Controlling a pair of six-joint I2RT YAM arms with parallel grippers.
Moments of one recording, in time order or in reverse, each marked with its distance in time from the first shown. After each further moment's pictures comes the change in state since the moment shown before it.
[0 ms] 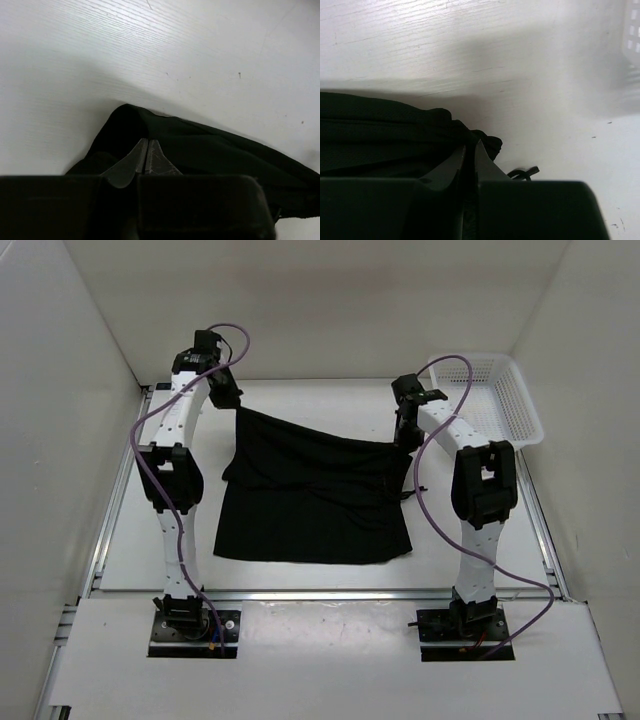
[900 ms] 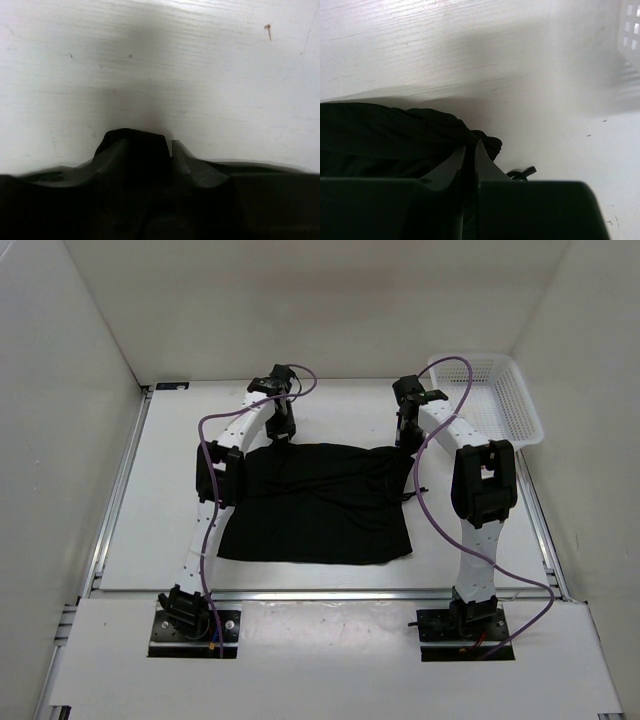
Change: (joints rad) left arm -0.269 0.357 0.189 -0.040 -0.169 0.010; right arm -0.008 0.006 0.000 -0.017 0.005 -0.010
